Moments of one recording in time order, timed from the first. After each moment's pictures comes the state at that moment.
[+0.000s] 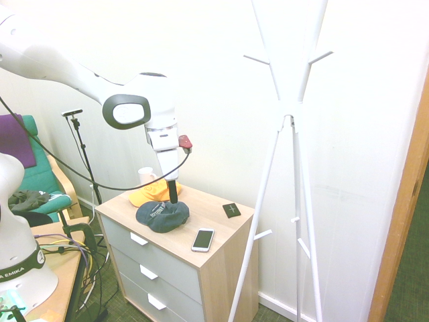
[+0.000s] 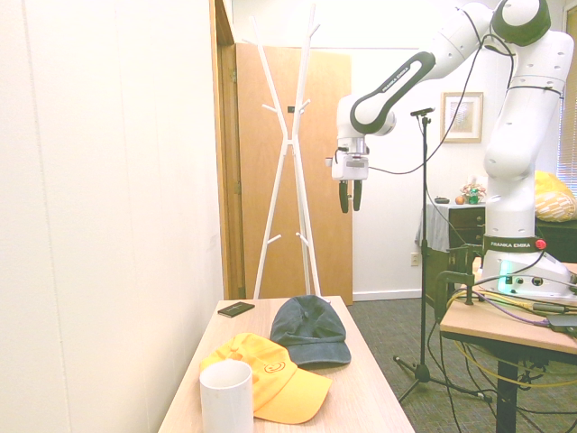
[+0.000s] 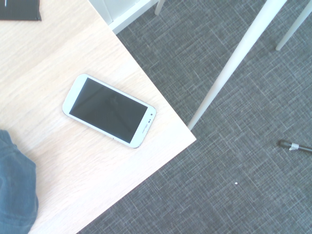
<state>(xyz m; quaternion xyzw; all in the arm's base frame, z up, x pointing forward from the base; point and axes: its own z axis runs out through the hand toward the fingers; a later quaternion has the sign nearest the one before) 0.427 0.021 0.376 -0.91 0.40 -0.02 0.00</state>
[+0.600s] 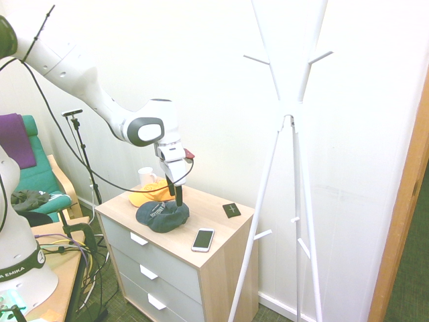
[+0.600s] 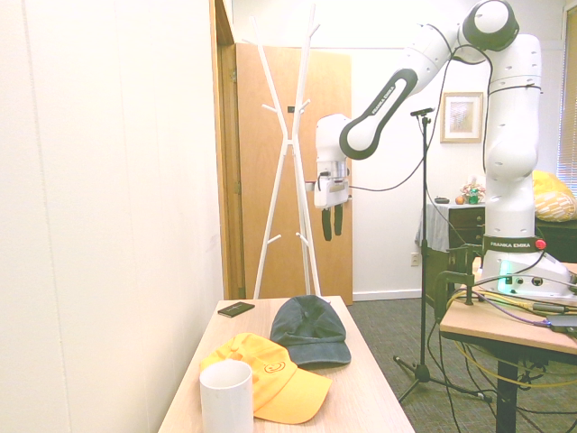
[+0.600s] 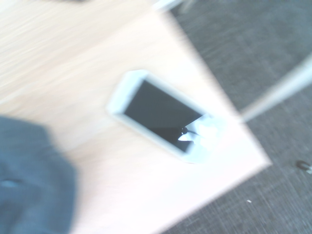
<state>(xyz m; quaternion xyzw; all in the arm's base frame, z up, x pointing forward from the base) 0.451 0.157 0.282 -0.95 0.32 -0.03 -0.02</state>
